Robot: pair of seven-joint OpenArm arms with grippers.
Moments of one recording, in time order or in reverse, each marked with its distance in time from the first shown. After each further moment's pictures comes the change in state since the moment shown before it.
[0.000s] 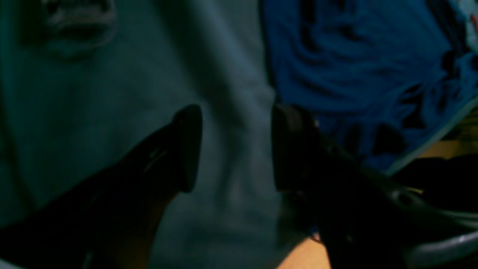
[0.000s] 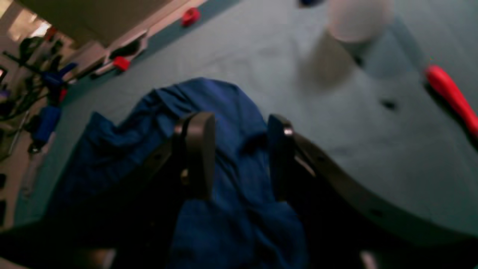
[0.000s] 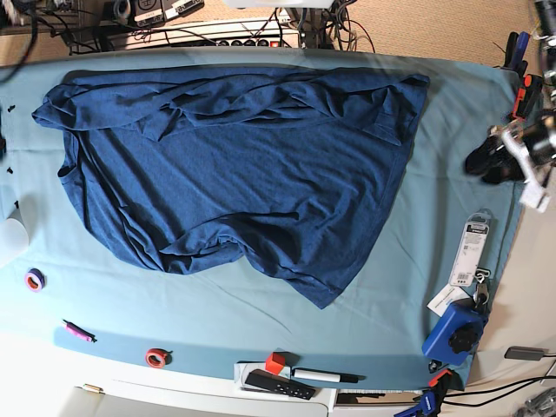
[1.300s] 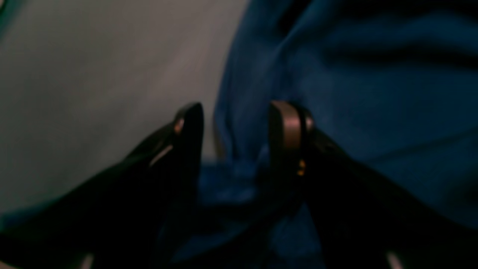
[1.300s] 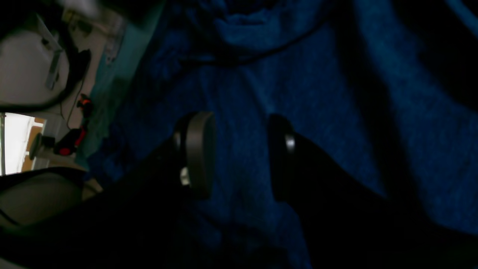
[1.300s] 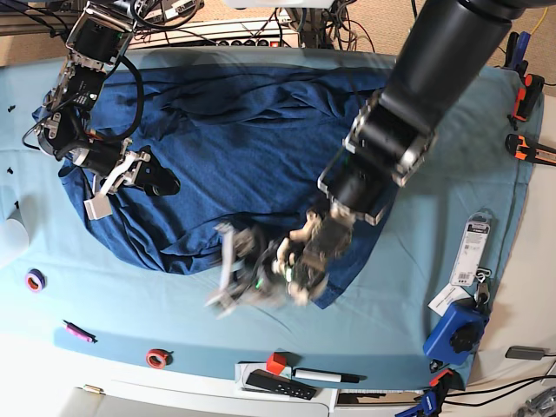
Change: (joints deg) left arm -51.6 42.1 56.2 -51.8 57.9 10.8 -33.5; right arm 9.5 -14.0 -41.7 0.0 -8.6 0.0 0.2
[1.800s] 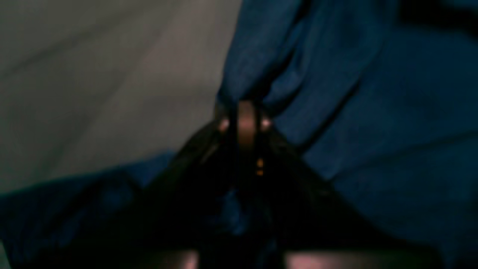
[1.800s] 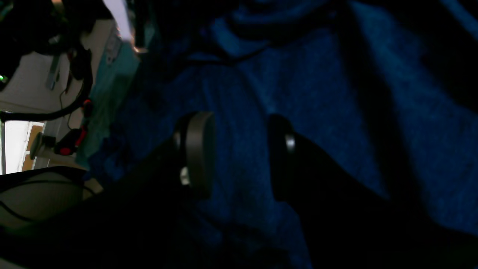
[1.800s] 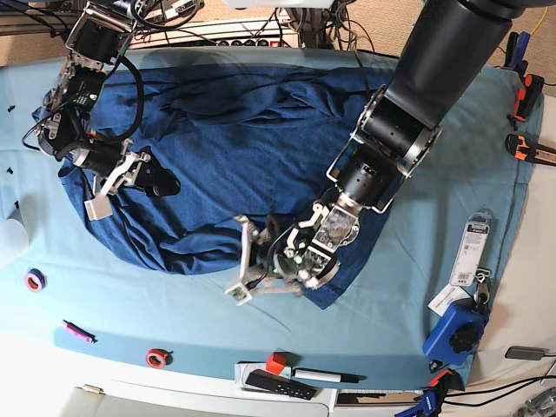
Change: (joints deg) left arm -1.4 -1.0 0.8 -2.8 -1.1 1.5 -3.8; right arm 0.0 0.0 0.0 0.0 0.2 0.0 0.0
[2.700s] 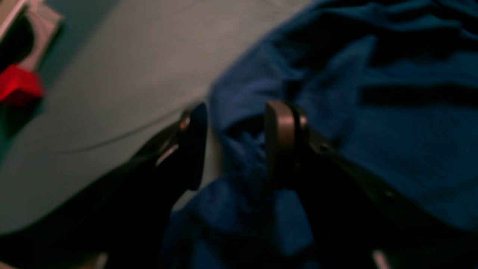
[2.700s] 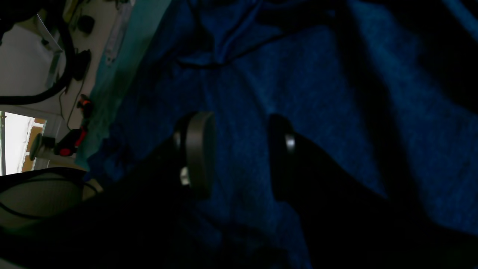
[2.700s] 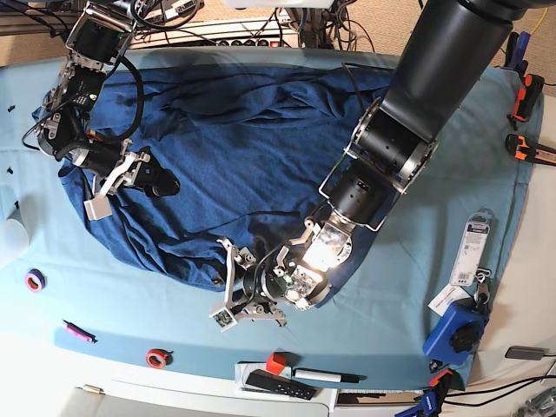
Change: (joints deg) left arm -3.4 1.2 0.0 0.0 3.6 3.2 -6.5; right arm 0.0 0.0 0.0 0.0 0.0 0.0 0.0
